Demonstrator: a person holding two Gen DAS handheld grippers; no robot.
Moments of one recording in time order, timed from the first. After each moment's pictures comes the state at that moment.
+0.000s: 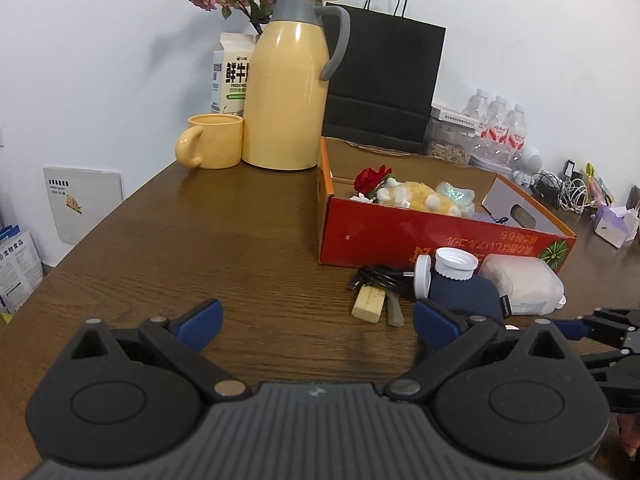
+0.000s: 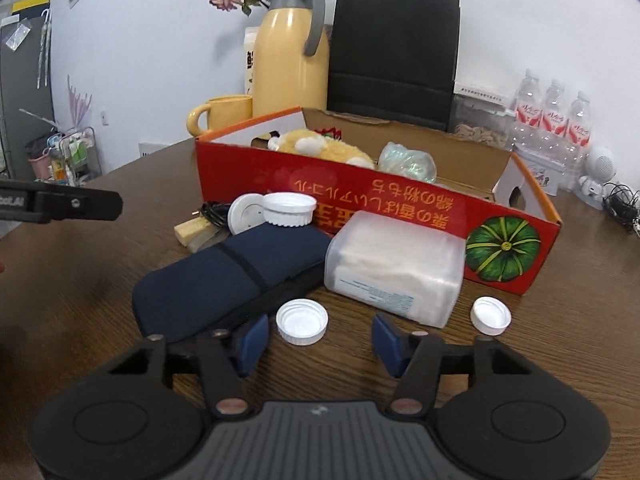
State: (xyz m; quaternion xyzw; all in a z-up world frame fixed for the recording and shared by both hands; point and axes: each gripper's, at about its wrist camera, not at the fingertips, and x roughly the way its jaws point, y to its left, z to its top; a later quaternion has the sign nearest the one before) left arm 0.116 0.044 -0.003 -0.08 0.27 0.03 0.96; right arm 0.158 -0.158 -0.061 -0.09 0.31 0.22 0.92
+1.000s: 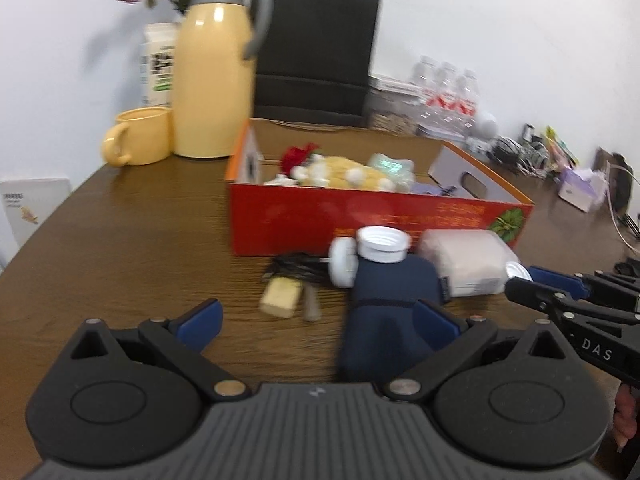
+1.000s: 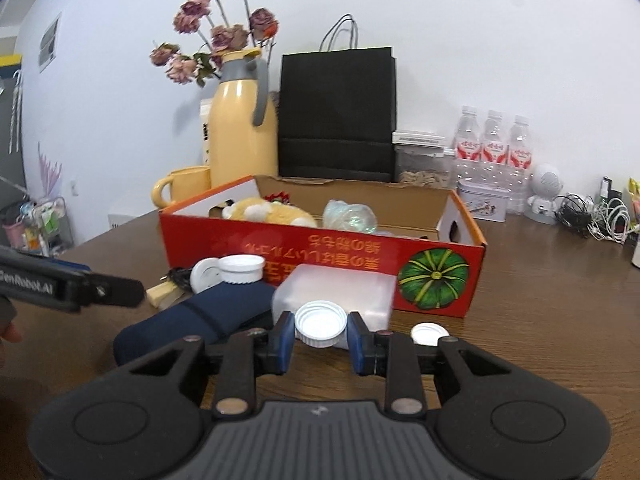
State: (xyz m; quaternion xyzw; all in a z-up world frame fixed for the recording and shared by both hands) left arm 0.145 -0.011 -0.008 -0.04 0.30 -0.04 0.95; right arm 0.138 -0.196 -0.046 -0.03 0.21 0.16 0.96
